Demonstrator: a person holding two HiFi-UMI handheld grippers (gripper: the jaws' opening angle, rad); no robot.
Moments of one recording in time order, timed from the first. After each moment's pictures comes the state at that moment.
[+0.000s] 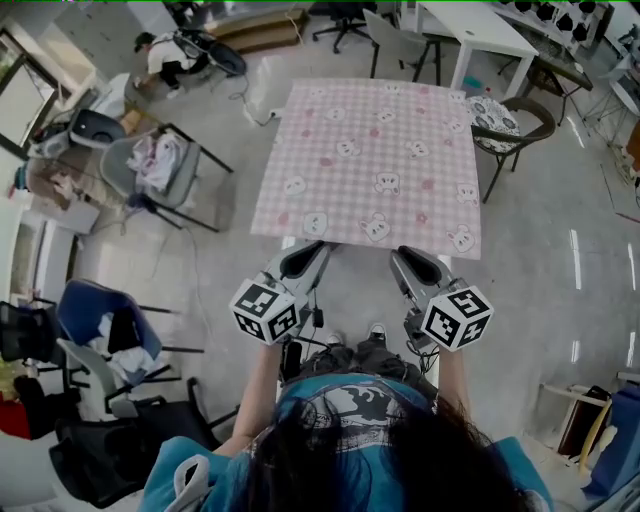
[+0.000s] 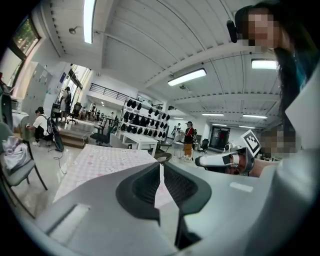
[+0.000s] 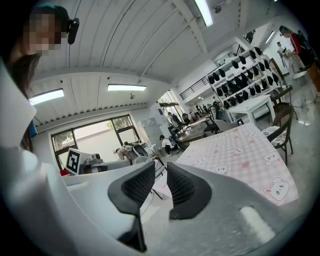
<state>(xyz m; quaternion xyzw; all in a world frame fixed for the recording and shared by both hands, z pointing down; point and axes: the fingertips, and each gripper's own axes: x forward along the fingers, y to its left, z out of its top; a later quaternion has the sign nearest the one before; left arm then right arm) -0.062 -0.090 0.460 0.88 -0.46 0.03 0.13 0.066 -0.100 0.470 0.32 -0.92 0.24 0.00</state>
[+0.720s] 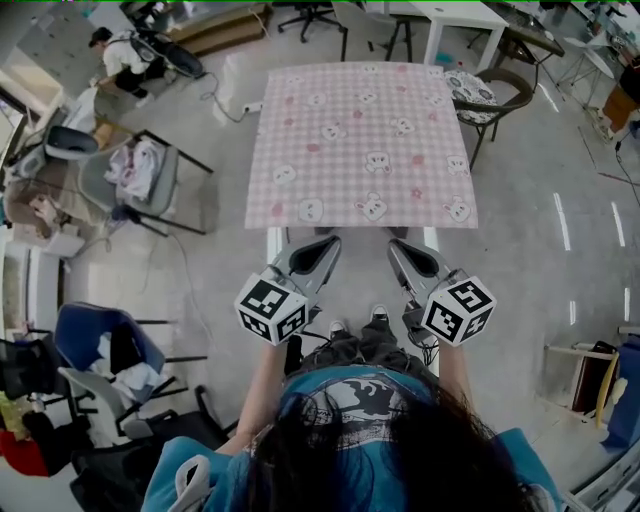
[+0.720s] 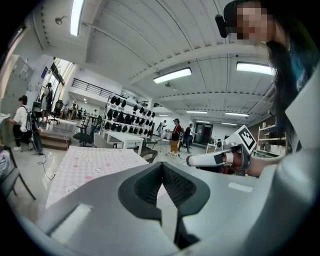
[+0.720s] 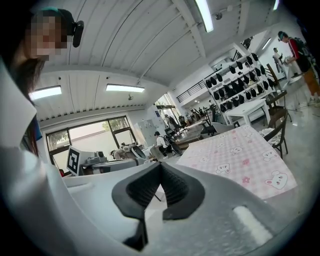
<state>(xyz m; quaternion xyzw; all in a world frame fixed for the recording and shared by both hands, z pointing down) -0.046 -0.065 0.450 0.92 -0.38 0.05 0.11 0.042 -0.065 0.458 0.35 -0.91 0.24 -0.01</state>
